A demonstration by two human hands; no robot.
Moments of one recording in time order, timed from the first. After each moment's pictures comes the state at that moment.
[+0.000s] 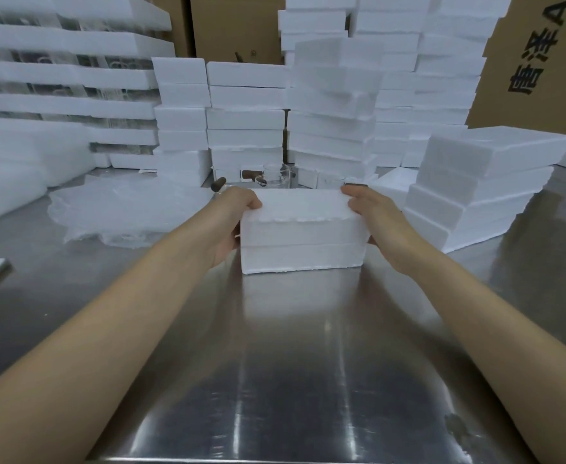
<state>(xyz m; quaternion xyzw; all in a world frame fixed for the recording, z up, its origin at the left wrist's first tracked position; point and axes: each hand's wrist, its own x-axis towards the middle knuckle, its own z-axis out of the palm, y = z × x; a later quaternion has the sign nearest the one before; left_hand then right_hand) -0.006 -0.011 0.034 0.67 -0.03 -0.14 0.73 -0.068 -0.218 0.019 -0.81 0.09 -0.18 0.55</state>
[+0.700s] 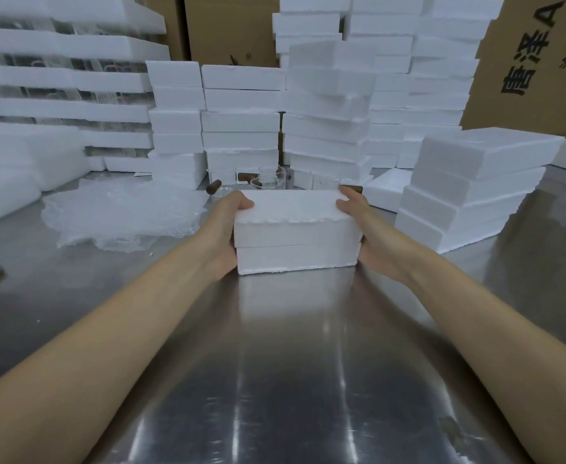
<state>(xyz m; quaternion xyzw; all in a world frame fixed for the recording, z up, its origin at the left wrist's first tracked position) -0.020 -0.014 0.026 0.60 -0.01 -0.19 0.78 -0.061 -0.219 0.008 -0.67 0.07 -0.06 0.74</state>
